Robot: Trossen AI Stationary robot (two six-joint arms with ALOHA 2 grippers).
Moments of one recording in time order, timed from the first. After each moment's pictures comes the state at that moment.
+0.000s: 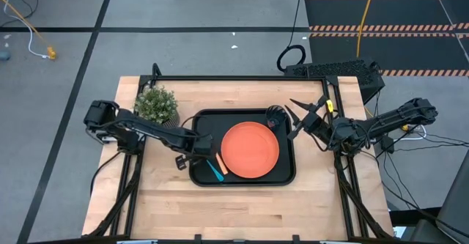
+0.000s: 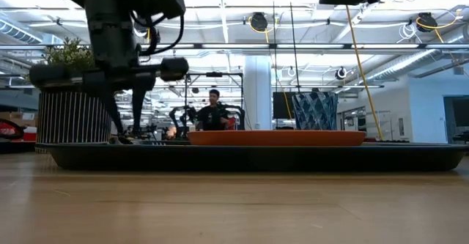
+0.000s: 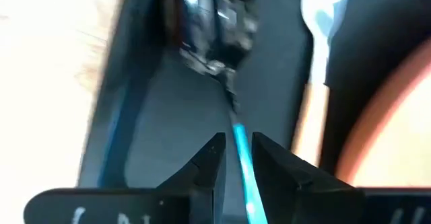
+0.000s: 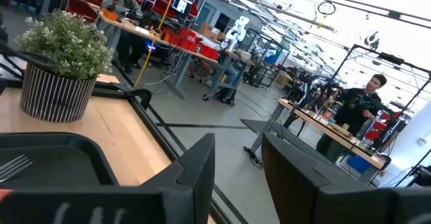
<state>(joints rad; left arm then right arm) -0.17 1.62 0.95 -0.64 -0.01 -2.16 0.28 0.84 0.50 0.42 1.02 -0.51</state>
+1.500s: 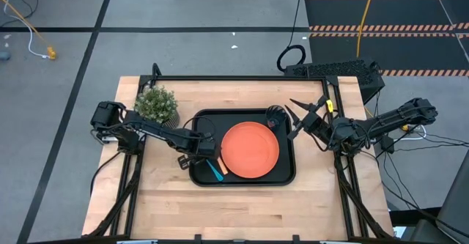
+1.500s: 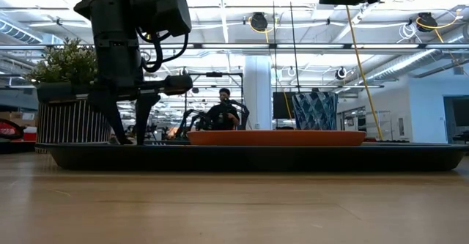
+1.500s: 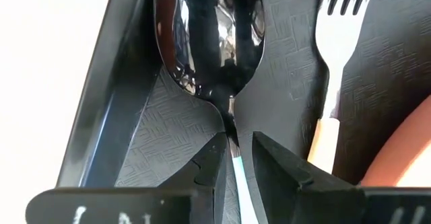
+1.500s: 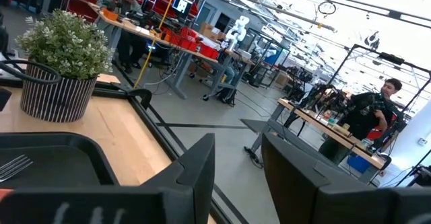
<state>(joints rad) -0.15 1.69 0.95 -0.61 -0.05 -2.18 0.28 0.84 0.50 0.42 1.02 -0.51</state>
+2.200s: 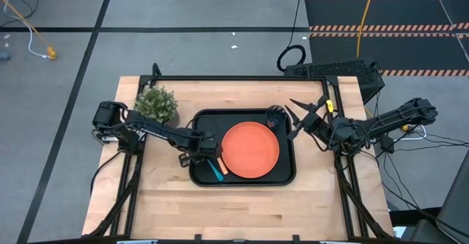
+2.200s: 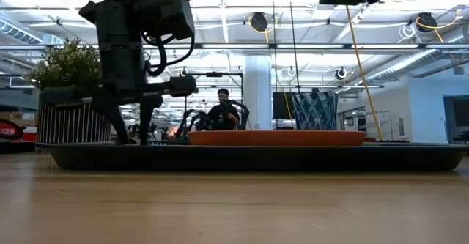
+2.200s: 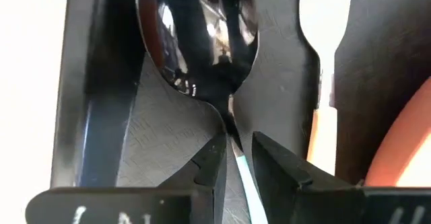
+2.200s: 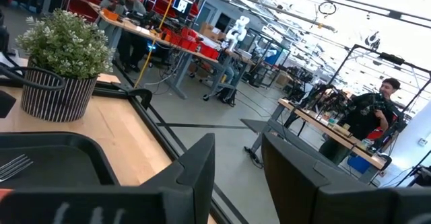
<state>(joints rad) -0.13 1.71 0.95 -0.59 -0.01 -2.04 0.28 0.84 0.50 0.42 1.02 -0.51</state>
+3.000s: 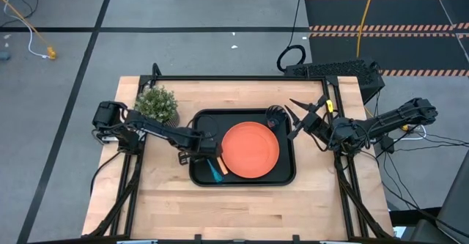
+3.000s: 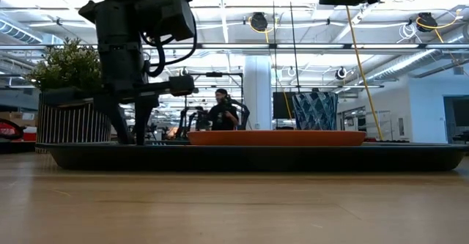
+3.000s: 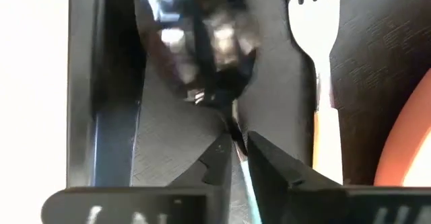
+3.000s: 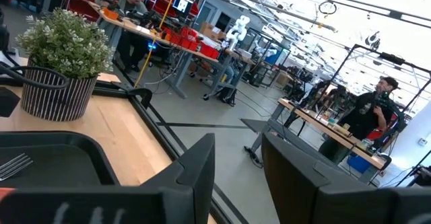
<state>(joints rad) -0.13 1.71 0.95 -0.61 -0.03 -1.94 0.28 0.84 0.50 0.41 1.02 -0.51</state>
